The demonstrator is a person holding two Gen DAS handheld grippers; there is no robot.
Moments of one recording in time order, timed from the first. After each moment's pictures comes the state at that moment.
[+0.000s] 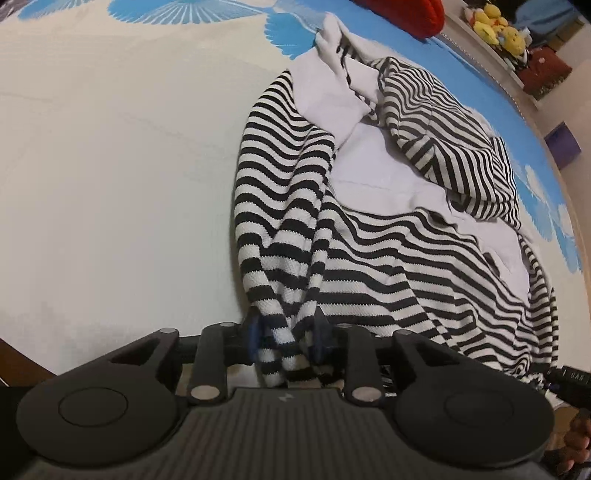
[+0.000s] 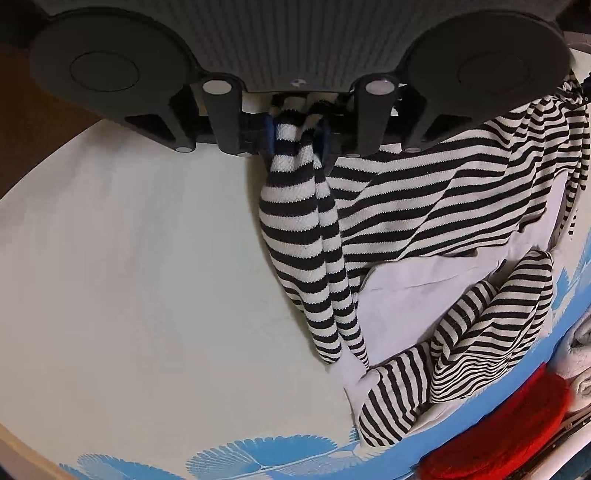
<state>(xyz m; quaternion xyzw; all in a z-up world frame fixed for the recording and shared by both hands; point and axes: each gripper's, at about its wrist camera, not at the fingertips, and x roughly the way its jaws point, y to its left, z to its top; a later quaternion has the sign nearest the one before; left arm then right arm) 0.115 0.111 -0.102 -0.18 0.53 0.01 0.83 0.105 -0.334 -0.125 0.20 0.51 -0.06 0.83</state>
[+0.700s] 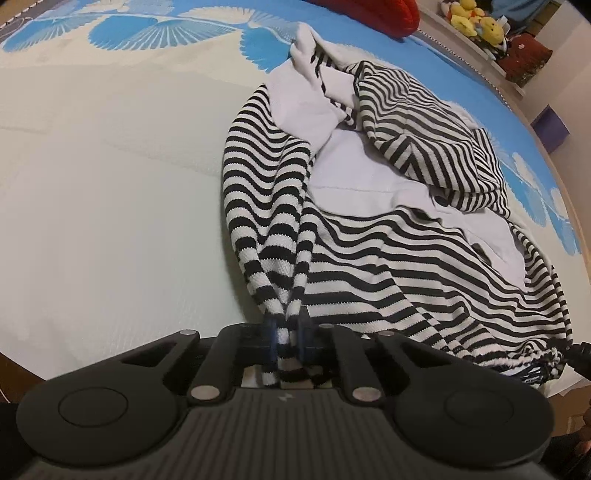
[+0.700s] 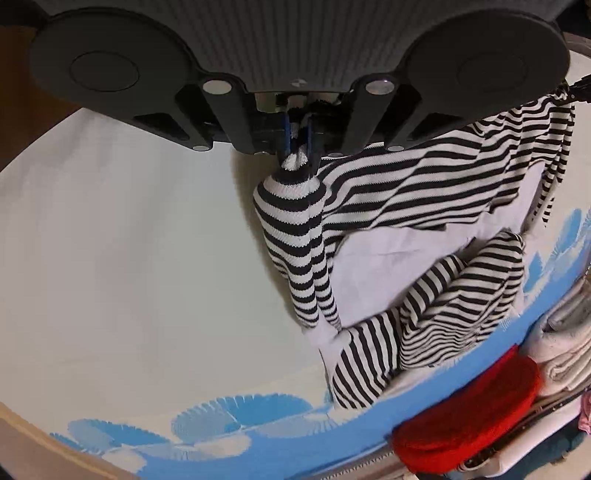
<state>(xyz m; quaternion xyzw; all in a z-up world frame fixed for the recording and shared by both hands) 0.111 0.102 -0.093 -0.15 0.52 -0.01 0.84 0.088 -0.338 -0.106 0.20 0.45 -0.04 0.87</state>
